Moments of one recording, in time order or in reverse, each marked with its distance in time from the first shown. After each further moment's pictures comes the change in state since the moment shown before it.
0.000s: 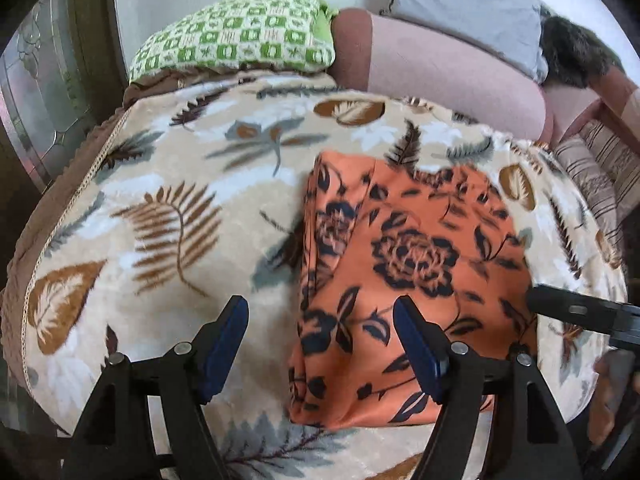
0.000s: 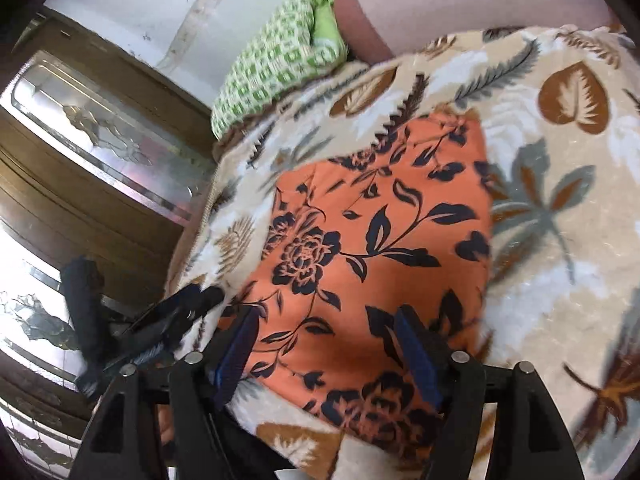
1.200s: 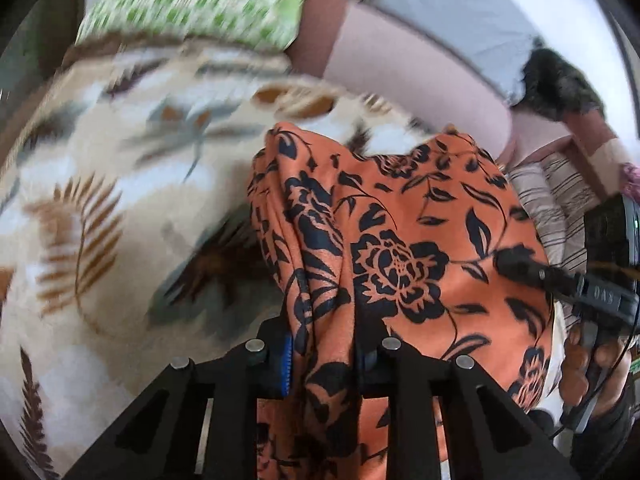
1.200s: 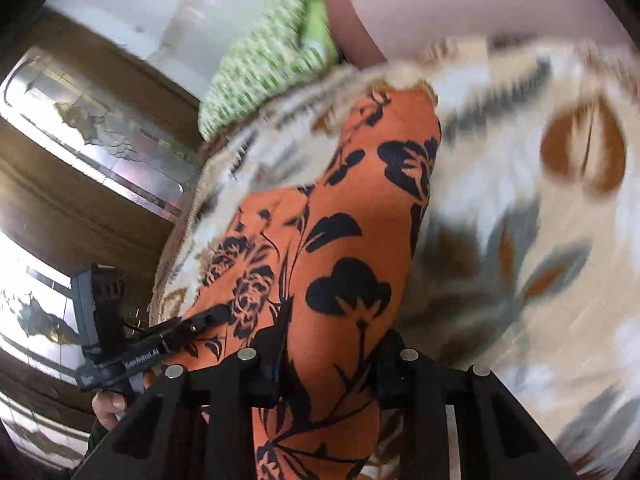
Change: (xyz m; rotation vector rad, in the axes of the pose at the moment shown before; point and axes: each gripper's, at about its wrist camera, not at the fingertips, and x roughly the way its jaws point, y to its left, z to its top) left arm 0.022 -0.038 0.055 -0.106 0.036 -0.292; right arm -0.037 -0.007 0.077 -0.106 -0.039 0.014
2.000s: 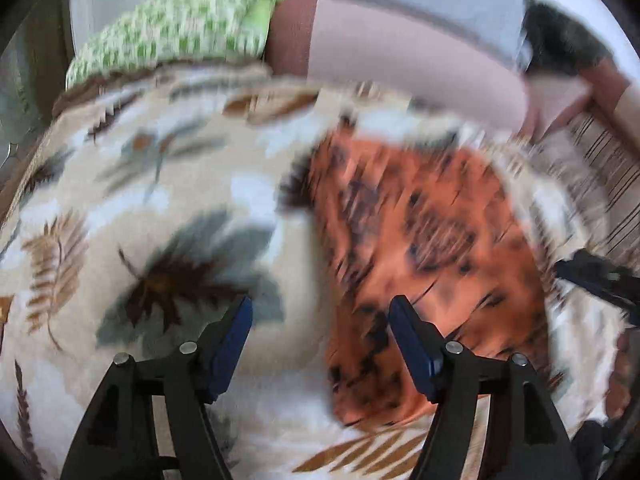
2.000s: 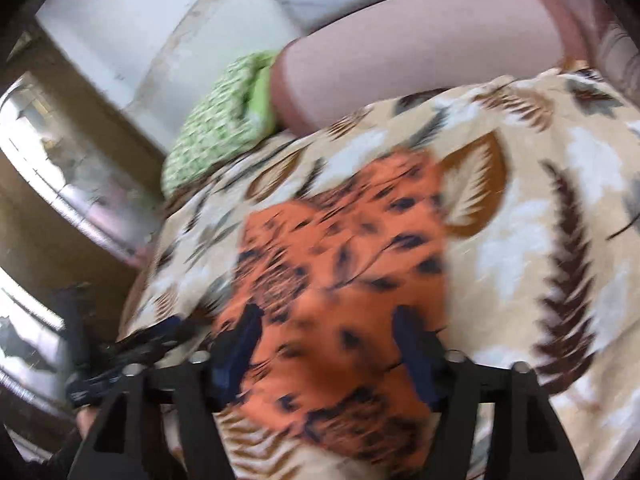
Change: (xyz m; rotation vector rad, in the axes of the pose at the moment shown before) left arm 0.080 -0.046 -0.014 0.111 0.052 0.233; right arm -0.024 -0.080 -0.041 0.077 -0.103 -0.080
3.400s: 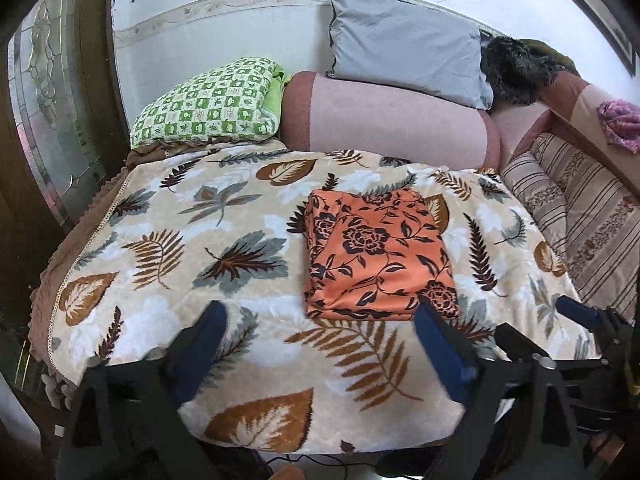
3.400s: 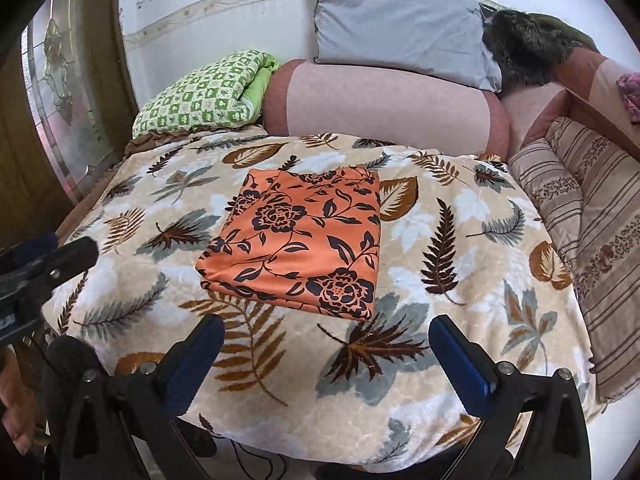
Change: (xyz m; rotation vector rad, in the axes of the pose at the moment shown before) left arm -0.229 -0.056 -0.080 0.012 -0.266 0.058; right arm -0.158 0.129 -0.110 -0.262 -0.134 -0.512
